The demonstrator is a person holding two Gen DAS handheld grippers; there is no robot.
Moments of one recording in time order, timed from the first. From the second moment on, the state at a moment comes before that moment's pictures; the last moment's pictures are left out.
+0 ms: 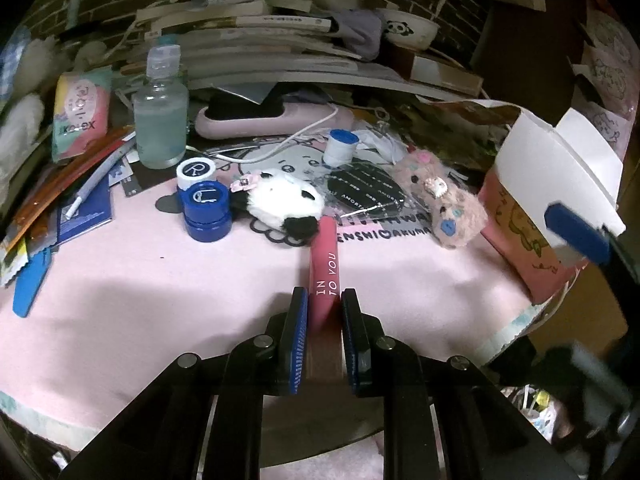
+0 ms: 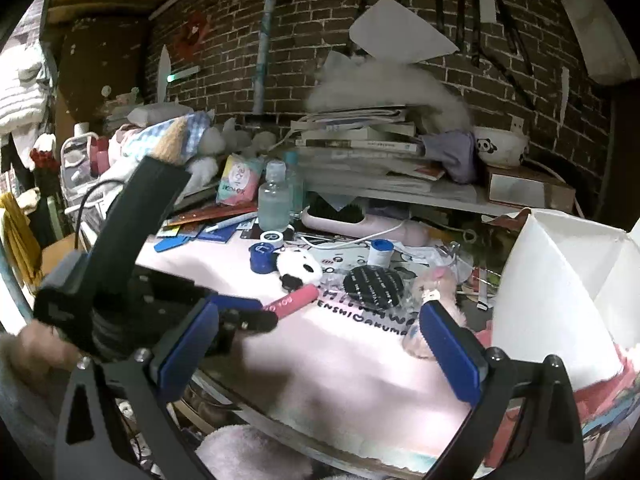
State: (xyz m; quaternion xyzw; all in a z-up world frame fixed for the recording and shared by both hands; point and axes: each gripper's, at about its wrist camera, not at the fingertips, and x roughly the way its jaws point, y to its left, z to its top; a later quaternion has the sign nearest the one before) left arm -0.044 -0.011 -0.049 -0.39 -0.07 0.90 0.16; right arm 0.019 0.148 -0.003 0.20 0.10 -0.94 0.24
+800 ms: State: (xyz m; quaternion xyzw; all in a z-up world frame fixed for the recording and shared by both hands) left arm -0.047 -0.023 -0.016 -0.36 -0.06 0.92 0.16; right arm 0.008 0.162 -0.034 0.25 0.01 -0.95 0.20
